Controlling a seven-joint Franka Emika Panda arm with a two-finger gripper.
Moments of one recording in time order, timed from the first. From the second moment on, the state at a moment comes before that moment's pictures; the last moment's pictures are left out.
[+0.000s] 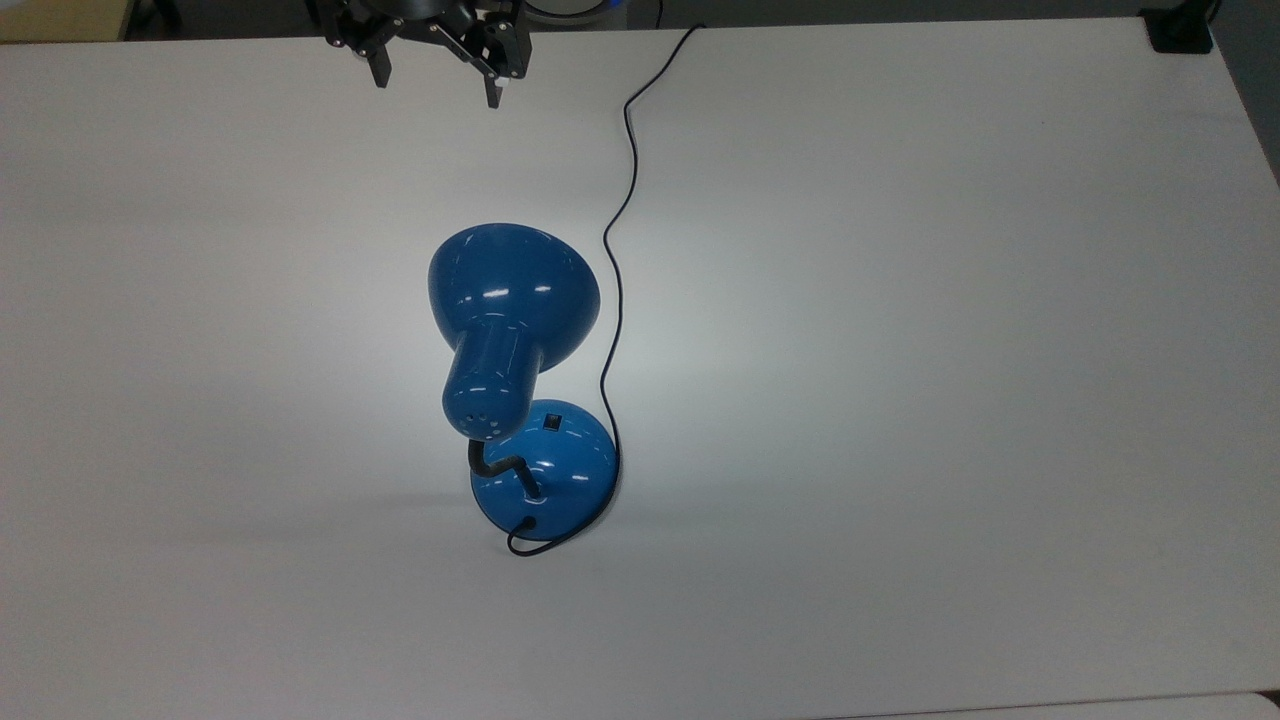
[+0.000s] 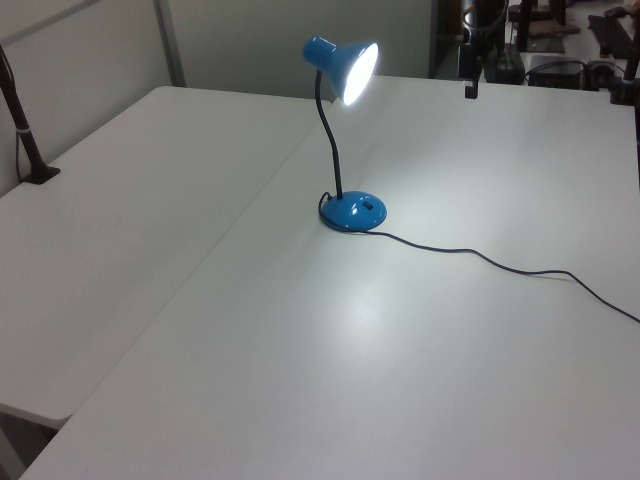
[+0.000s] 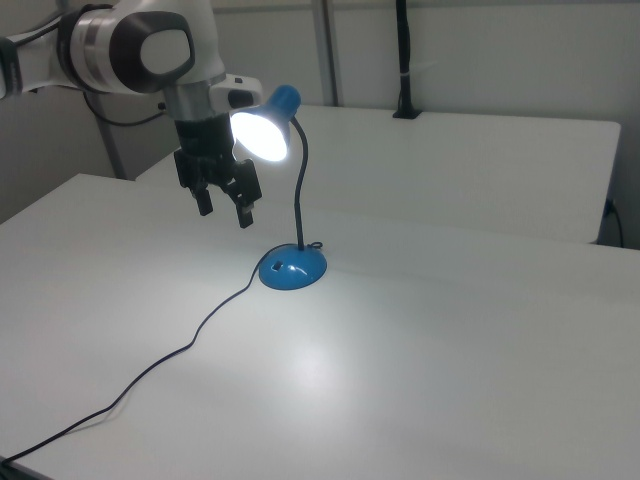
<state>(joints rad) 0.12 0.04 -0.18 -1.66 -0.05 1.67 0.08</state>
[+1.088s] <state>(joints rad) 0.19 0.22 -0.17 -1.75 0.01 2.09 0.07</state>
